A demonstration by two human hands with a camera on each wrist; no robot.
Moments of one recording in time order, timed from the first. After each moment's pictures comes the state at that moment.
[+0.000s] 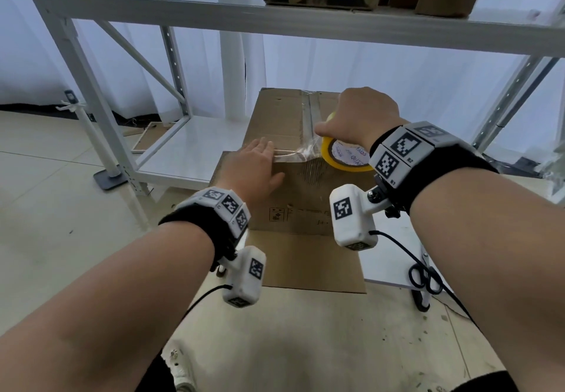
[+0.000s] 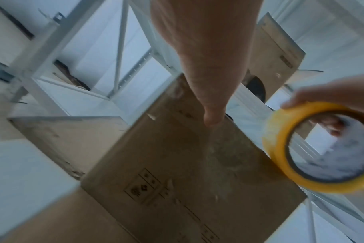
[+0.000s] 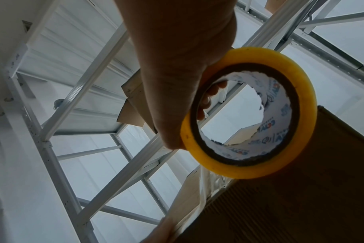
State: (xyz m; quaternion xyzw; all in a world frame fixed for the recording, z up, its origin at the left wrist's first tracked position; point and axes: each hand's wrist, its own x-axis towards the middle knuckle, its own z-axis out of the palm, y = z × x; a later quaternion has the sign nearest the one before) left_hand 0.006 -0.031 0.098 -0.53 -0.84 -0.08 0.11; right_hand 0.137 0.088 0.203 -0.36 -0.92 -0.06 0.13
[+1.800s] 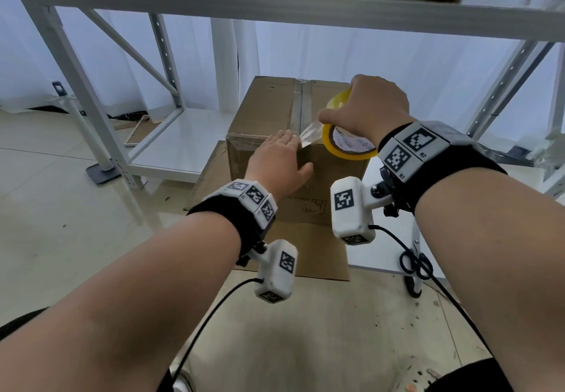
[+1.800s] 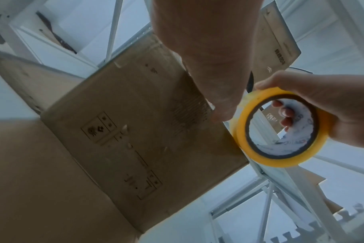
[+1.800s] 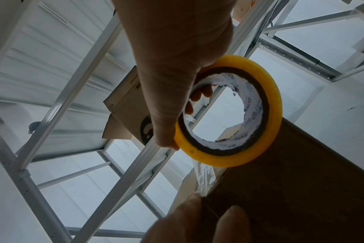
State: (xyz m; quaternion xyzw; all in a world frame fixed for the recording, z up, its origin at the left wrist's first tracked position) left_hand 0.051 0.002 0.094 -0.55 -0.82 -0.15 0.08; right_hand 0.162 0.102 0.191 -0.41 -0.89 -0.01 0.19
